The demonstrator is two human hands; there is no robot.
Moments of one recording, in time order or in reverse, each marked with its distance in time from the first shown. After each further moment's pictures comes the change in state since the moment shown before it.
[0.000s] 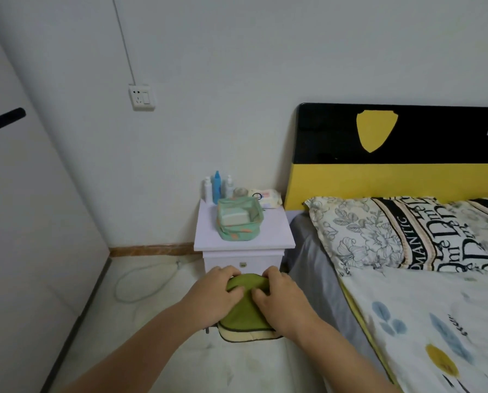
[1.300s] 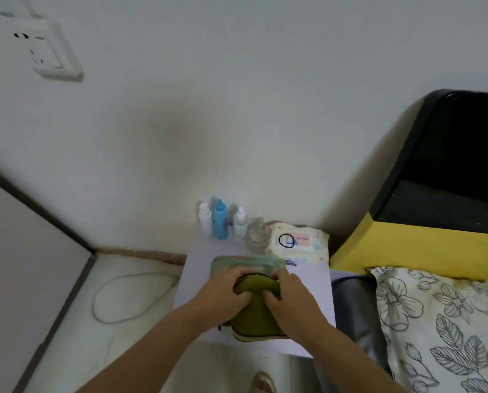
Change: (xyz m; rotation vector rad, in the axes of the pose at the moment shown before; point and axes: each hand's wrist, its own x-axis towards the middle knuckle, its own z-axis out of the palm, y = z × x) left_hand 0.525 -0.072 -0.048 -0.278 -0.115 -0.221; right_hand 0.560 0.041 -0.026 -0.049 -0.258 -0.013
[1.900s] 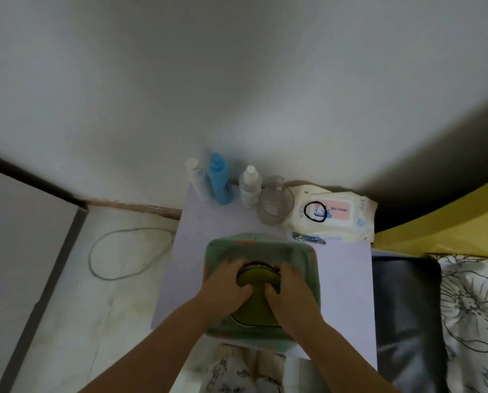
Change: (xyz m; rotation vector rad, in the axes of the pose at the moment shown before) left_hand 0.137 -0.118 0.054 0.013 -0.116 -0.286; right_hand 0.136 0.071 0.104 0.087 -0.158 0.185
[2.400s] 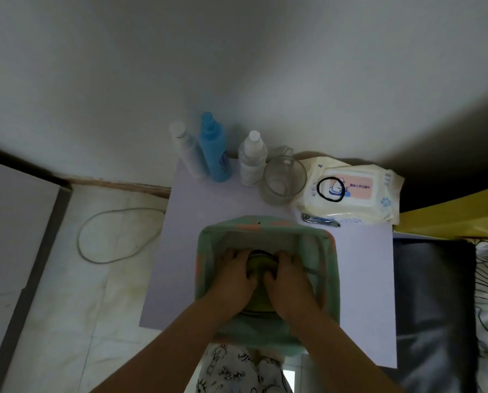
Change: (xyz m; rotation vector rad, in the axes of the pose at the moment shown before) left_hand 0.049 -0.033 0.042 0.009 0.021 -0.056; right_hand 0.052 0.023 0.047 -0.008 -0.028 0.118
